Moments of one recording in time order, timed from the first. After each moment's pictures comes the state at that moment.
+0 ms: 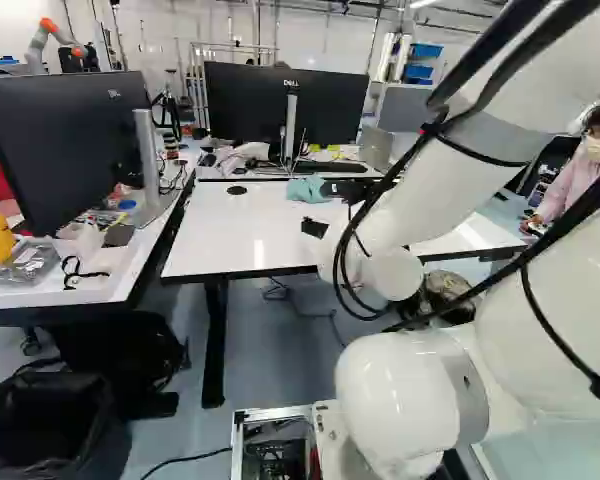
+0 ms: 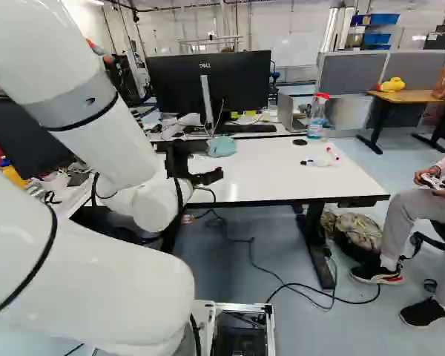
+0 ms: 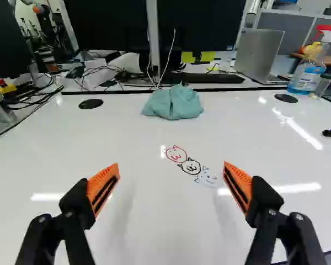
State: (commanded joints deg) arm 0.0 16.0 -5.0 0.0 50.0 0.0
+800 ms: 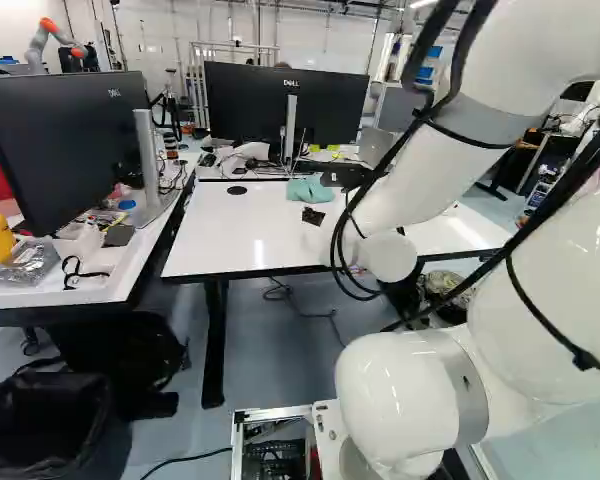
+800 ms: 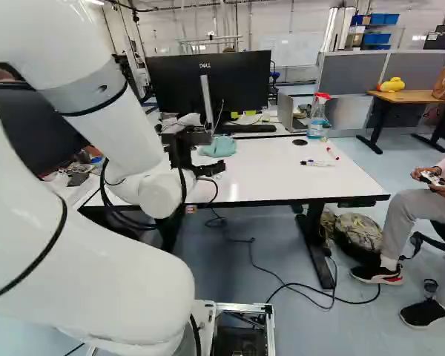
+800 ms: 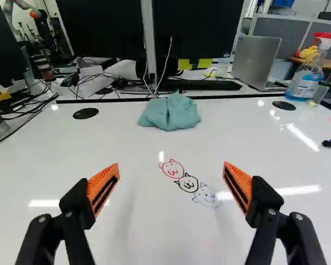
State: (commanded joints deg) arm -1.0 11.9 -10.7 0.0 50.0 0.0
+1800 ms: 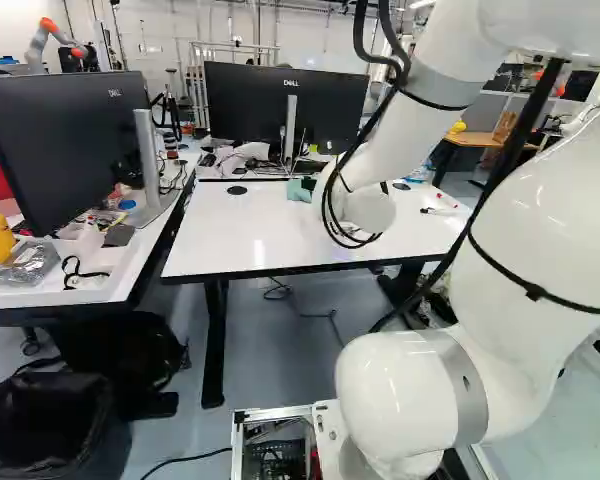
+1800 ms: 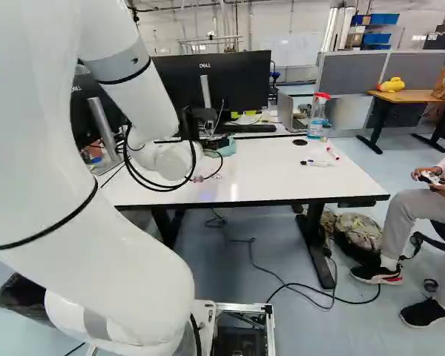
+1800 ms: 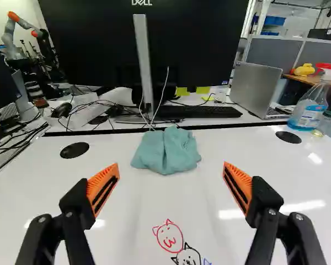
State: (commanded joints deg) arm -1.5 0.7 -26.0 0.0 50.0 0.0
